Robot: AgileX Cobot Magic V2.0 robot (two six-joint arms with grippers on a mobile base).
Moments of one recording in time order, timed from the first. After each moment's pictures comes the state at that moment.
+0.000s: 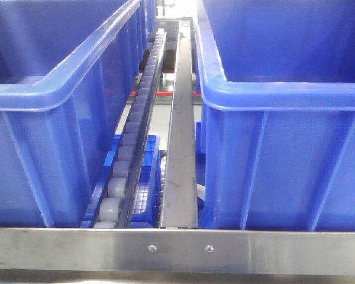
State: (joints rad) left arm -0.17 0.98 -0.67 -0.33 0.17 0.27; right arm 0.14 0.99 -0.55 -0.04 -0.07 0.02
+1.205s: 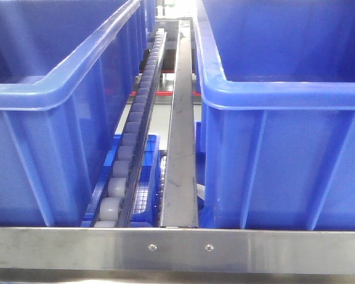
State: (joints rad) left arm -0.19 0.98 -0.67 -0.35 0.16 0.27; right arm 0.14 0.96 -0.56 0.01 -0.08 0.02
